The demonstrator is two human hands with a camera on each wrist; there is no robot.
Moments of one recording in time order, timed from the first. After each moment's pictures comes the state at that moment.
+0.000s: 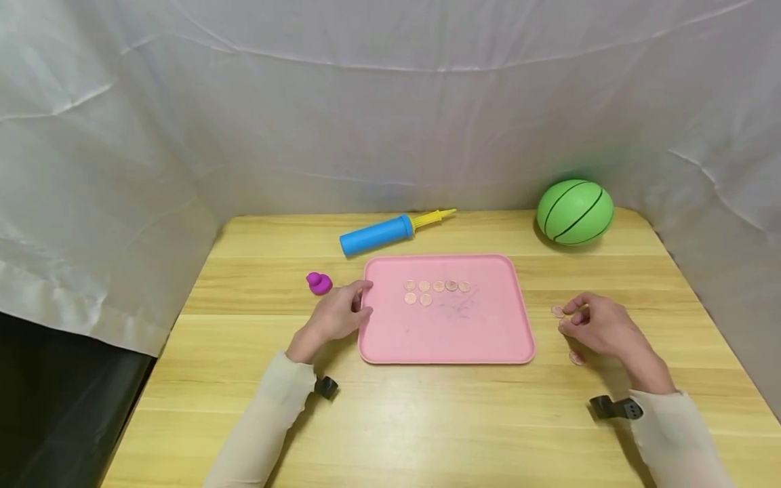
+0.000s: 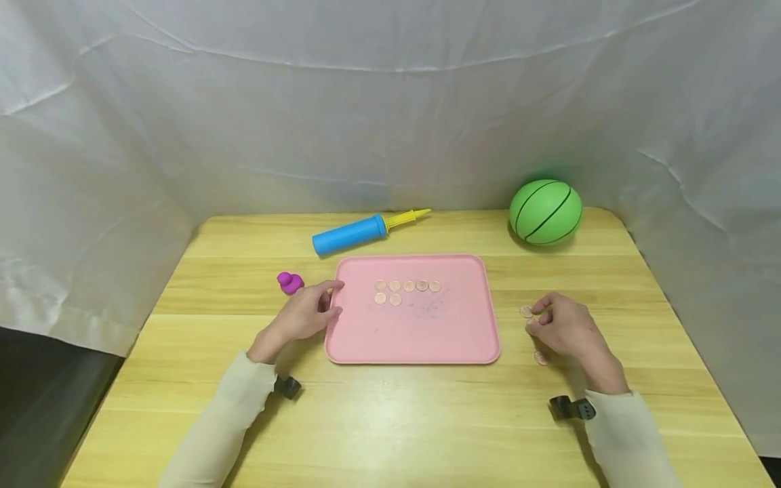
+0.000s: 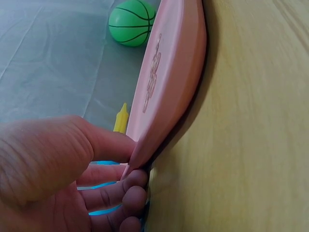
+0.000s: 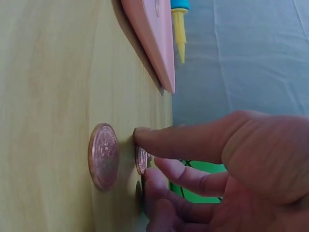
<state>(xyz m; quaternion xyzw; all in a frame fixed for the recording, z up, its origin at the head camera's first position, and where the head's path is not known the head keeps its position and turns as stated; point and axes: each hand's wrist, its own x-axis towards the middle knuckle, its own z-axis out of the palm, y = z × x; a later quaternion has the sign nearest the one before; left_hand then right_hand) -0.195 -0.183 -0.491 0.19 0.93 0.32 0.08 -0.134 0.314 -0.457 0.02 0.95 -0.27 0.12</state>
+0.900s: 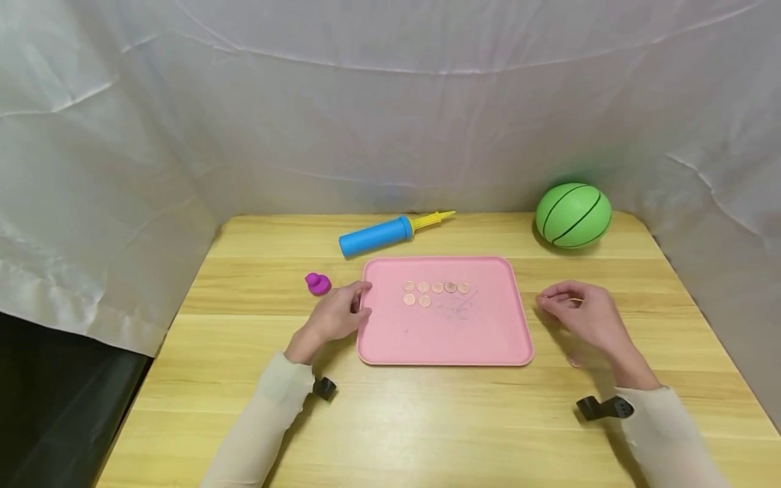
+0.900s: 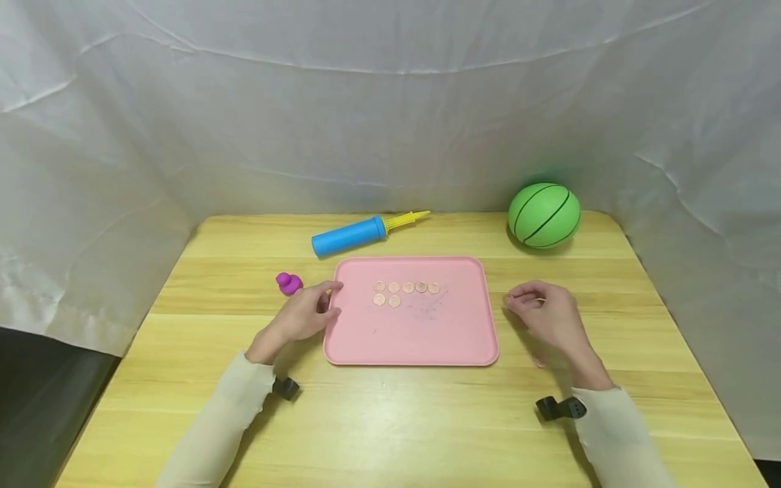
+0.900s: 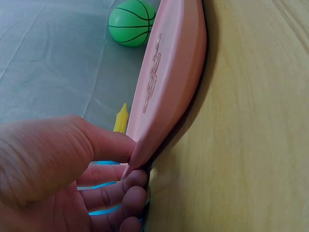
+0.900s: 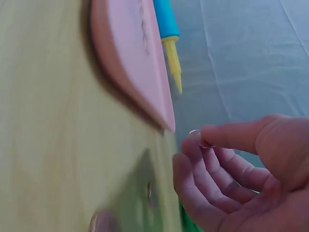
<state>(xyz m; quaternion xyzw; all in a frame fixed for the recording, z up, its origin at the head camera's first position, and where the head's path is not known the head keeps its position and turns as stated) -0.214 -0.192 -0.527 0.18 0.93 0.31 0.08 -0.143 0.284 -0.454 0.02 0.91 -0.40 0.02</state>
